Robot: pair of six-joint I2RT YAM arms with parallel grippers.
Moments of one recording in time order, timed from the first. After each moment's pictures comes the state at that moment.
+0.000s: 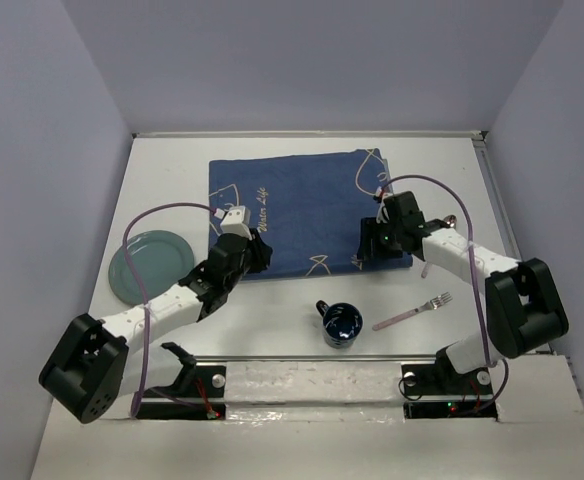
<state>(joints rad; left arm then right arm) -0.63 1.12 0.46 0.25 -0.20 -0.57 0.37 1.47 0.86 -0.33 -0.15 0.30</state>
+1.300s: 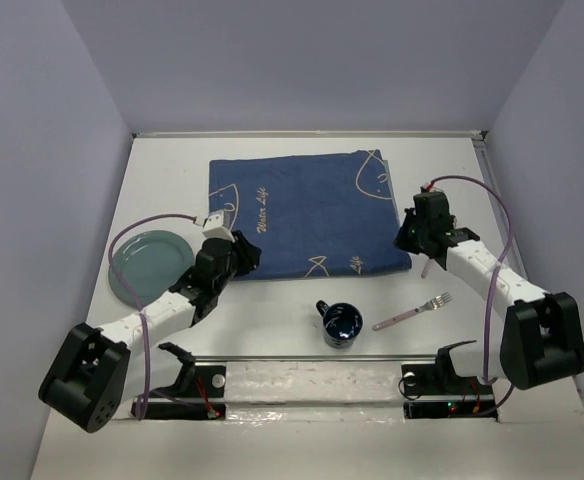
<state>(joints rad) -0.55 1.11 0.38 0.29 -0.17 -0.65 0.24 1.30 0.80 -0.33 0.05 0.51</state>
